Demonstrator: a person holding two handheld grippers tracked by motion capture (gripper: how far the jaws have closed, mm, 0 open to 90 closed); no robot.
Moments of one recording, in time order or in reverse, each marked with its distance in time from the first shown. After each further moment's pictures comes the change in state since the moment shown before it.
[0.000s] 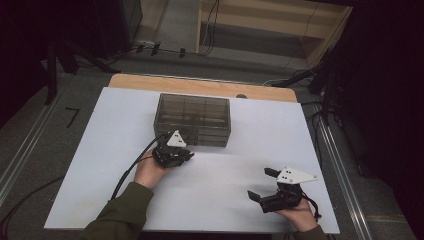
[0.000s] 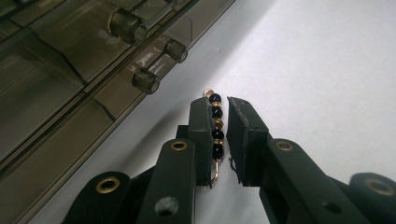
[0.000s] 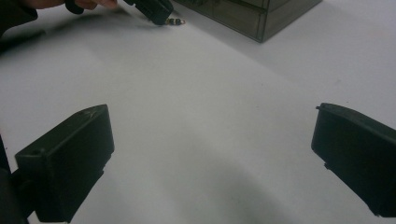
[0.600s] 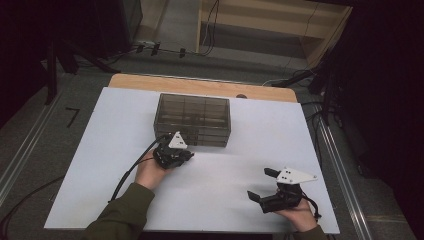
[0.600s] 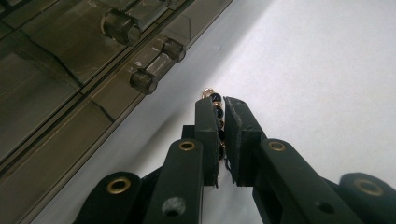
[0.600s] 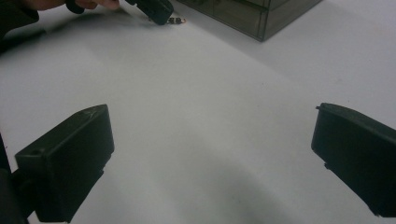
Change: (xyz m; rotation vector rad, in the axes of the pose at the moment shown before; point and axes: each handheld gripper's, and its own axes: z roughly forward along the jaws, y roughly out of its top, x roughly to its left) left arm -0.003 0.000 0.001 0.007 0.023 0.031; right arm 0.000 0.000 0.000 0.005 0.005 0.001
